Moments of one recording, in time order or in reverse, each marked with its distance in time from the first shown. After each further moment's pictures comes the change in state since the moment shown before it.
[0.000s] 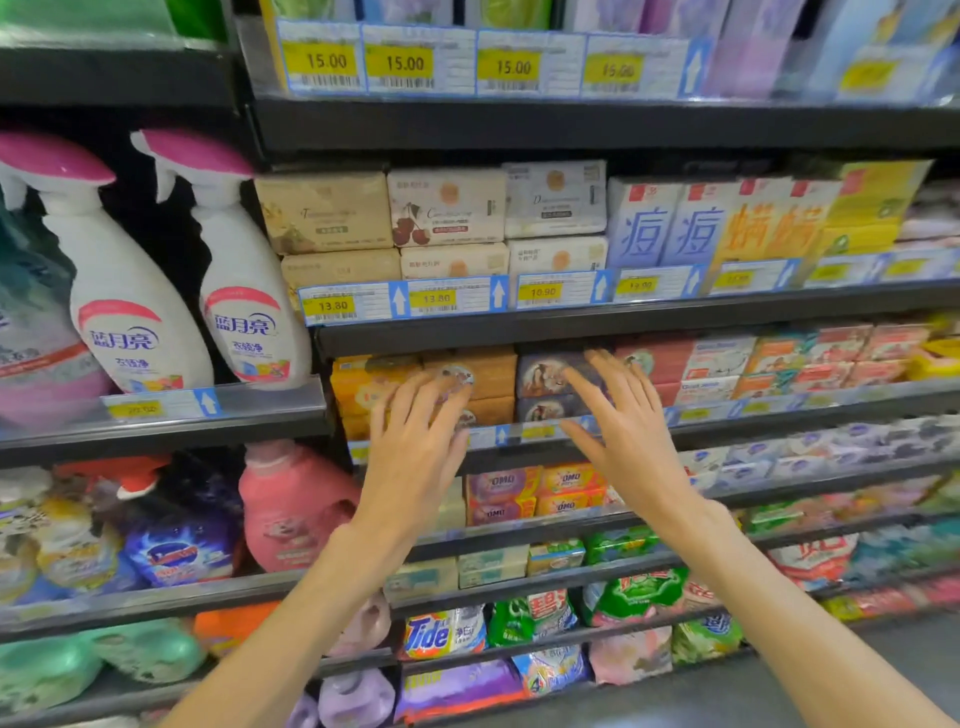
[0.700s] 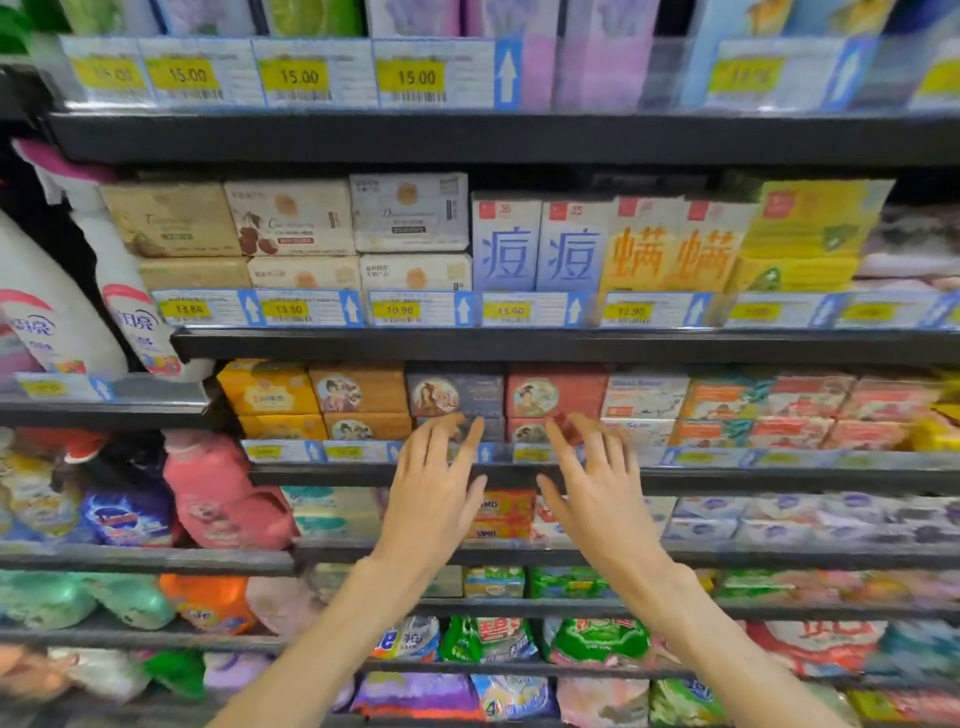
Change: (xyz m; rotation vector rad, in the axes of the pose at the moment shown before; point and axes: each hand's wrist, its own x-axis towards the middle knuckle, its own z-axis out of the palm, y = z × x) left_hand 0.034 0.157 0.079 0.143 -0.252 -0.176; right_hand -0.044 0.123 0.017 -0.030 -0.087 -0.028
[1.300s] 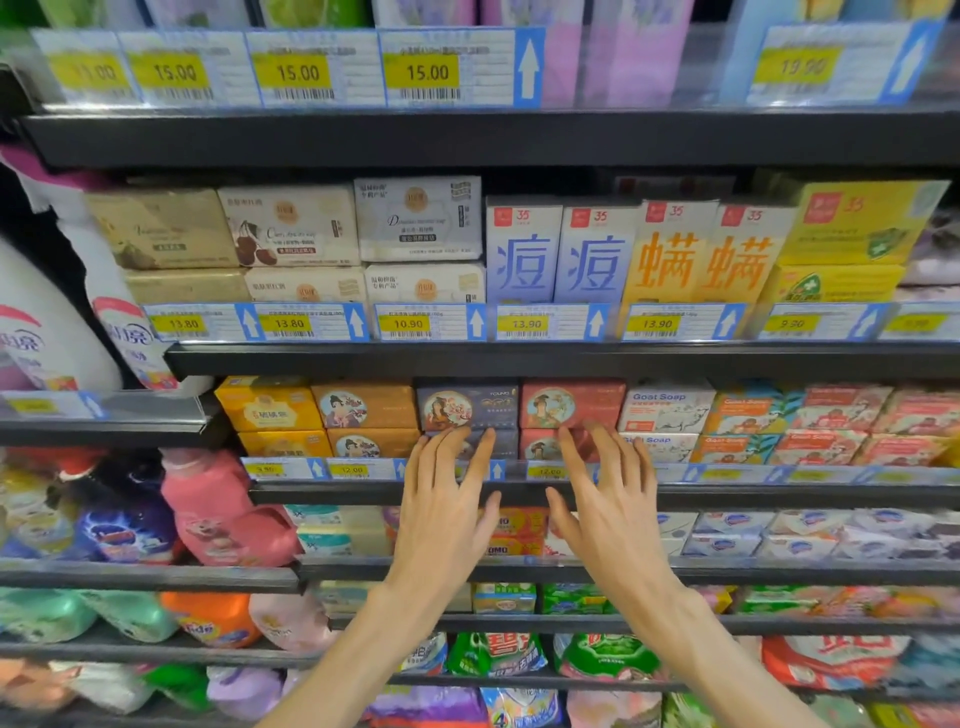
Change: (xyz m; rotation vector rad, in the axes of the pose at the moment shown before) left_hand 0.003 0.002 0.012 -0.072 0.084 -0.060; right_hand 0.004 -0.011 0.001 -0.003 -0.008 0.075
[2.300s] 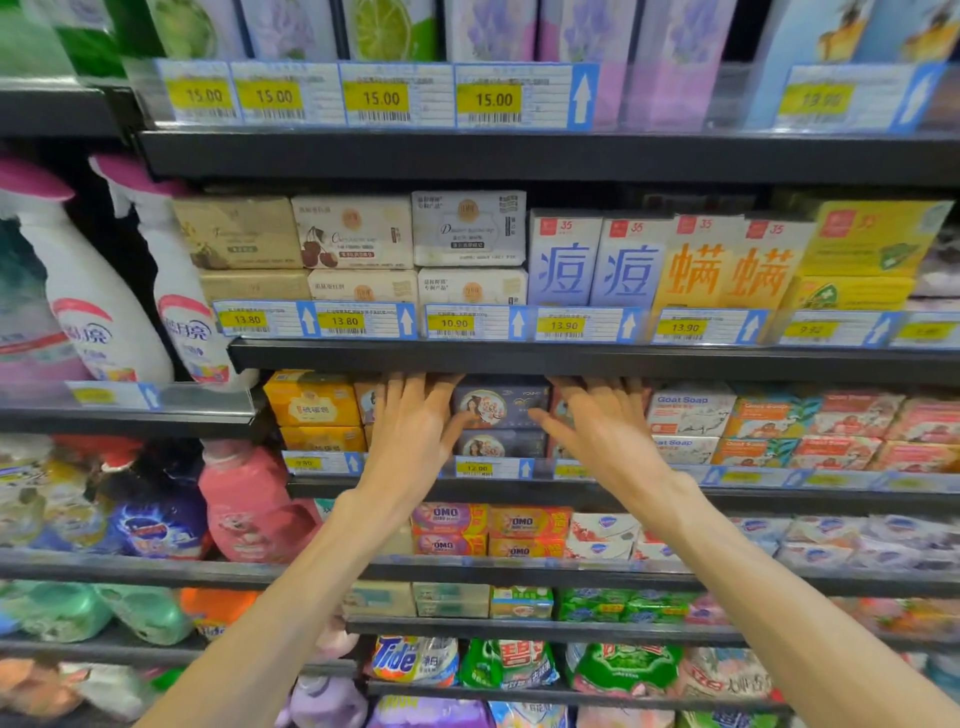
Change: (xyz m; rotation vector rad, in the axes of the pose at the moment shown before) left_hand 0.053 -0.071 -0.047 -0.046 0.133 -0.031; right_hand 0.093 -0.033 -0.042 0.027 -0.148 -0.017
